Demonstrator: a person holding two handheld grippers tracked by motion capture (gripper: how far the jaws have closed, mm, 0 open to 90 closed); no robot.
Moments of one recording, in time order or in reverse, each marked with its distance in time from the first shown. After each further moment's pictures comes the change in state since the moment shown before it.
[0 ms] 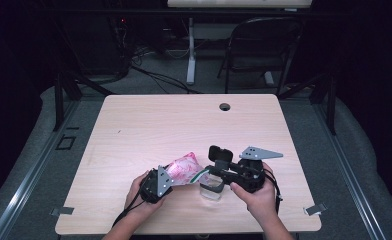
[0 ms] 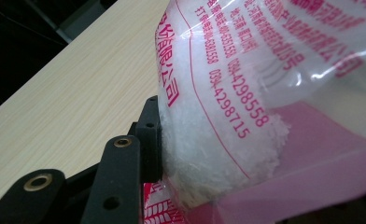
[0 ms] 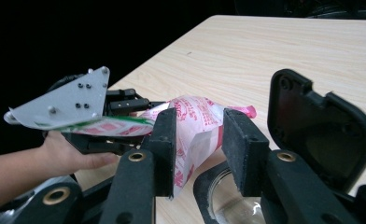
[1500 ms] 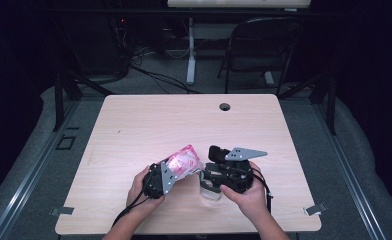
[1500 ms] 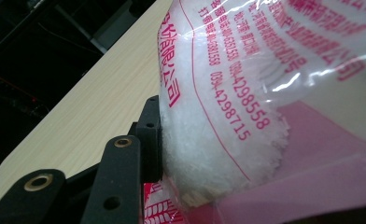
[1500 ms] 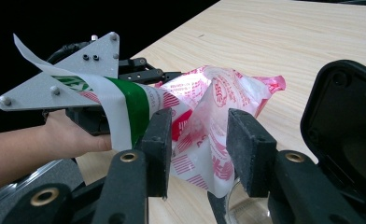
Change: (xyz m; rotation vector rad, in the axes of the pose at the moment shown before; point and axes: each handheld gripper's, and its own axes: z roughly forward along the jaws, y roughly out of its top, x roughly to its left) left arm 0.000 0.013 0.005 0.002 0.126 0.064; right arm 0.009 0.000 0.024 0.077 0.030 -0.055
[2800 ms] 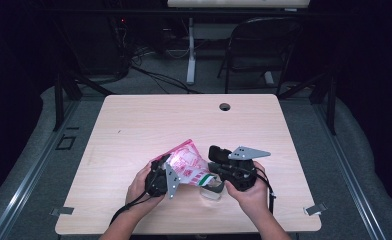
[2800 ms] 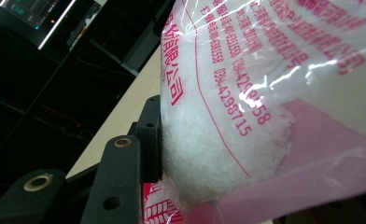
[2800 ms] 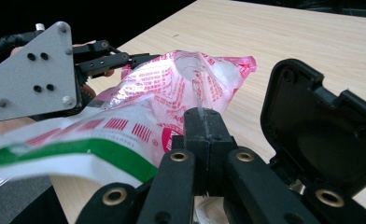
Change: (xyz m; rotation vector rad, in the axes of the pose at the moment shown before) left arm -0.002 0.010 -0.004 -0.045 0.117 0.163; right arm -0.007 -0.001 -0.005 -0.001 -0.102 -0.027
